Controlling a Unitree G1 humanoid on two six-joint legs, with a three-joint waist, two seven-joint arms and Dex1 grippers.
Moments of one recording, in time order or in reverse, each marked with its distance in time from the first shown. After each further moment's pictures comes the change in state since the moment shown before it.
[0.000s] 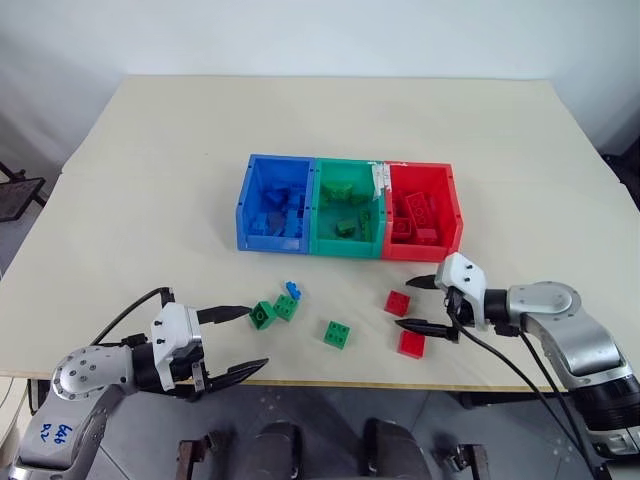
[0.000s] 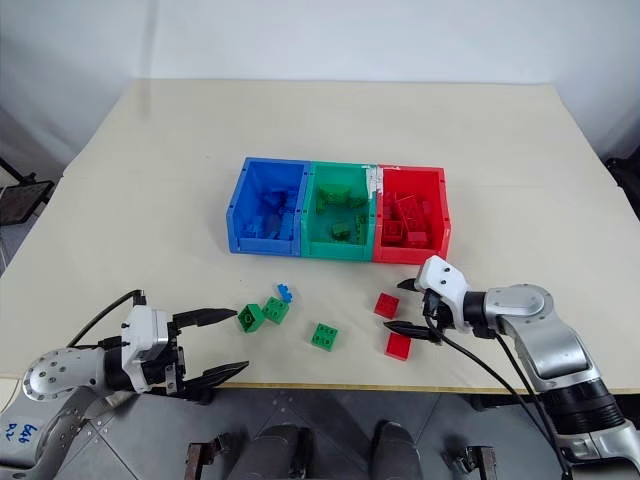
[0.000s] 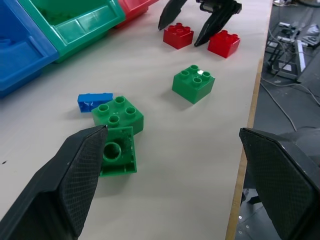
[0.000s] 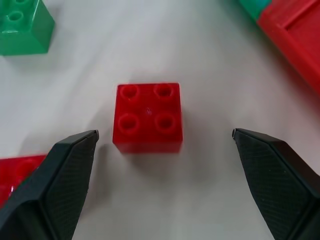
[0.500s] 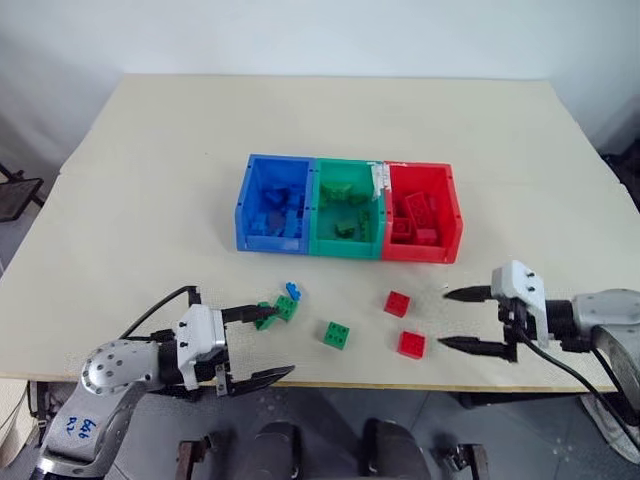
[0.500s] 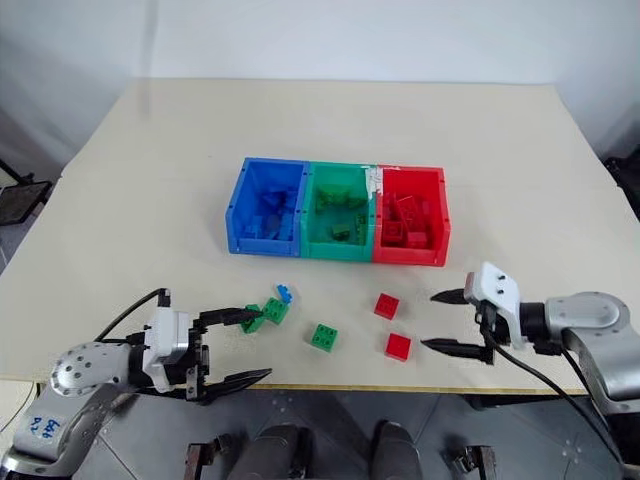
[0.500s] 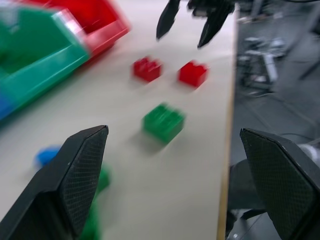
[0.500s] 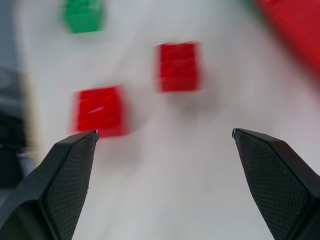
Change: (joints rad) left arm -0.114 -0.042 -0.147 -0.028 -0.001 -0.012 -0.048; right arm 0.251 -0.189 -0.227 -0.137 0.171 0.019 0.195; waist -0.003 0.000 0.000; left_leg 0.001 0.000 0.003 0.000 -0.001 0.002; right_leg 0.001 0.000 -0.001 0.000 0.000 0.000
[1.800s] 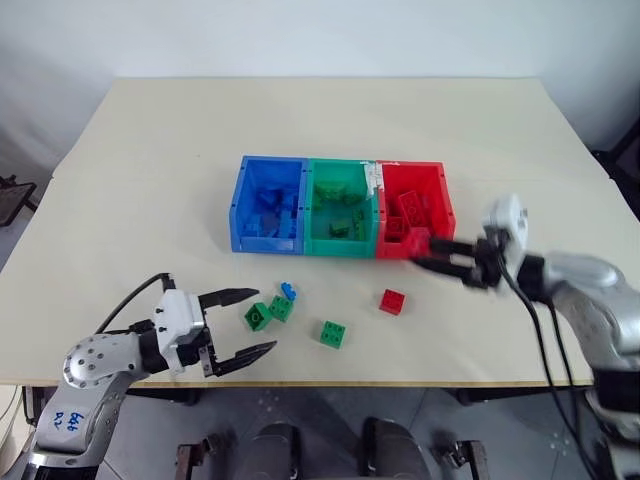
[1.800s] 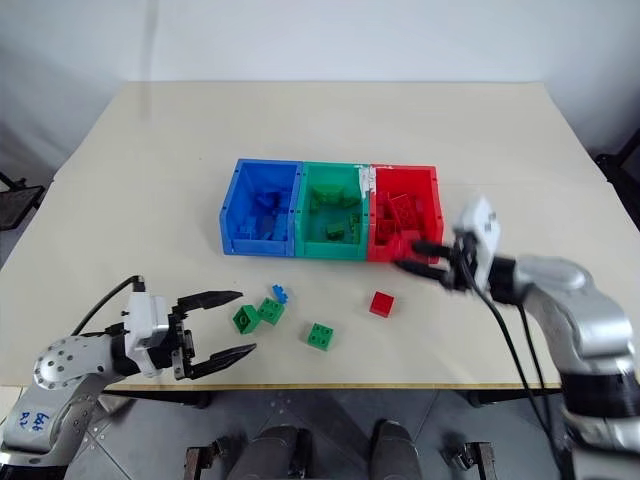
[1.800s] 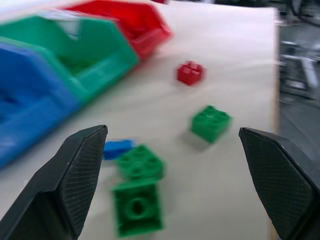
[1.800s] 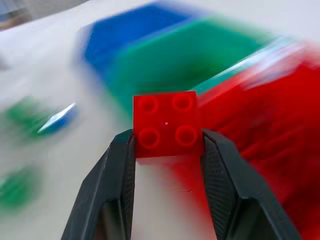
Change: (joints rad) left arm 0.016 -0.030 0.175 0.071 -0.004 -0.042 0.082; right arm -0.528 0.301 0.009 0.229 0.071 0.183 -0.415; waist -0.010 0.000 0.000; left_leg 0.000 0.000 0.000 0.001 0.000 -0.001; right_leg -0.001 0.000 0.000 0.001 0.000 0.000
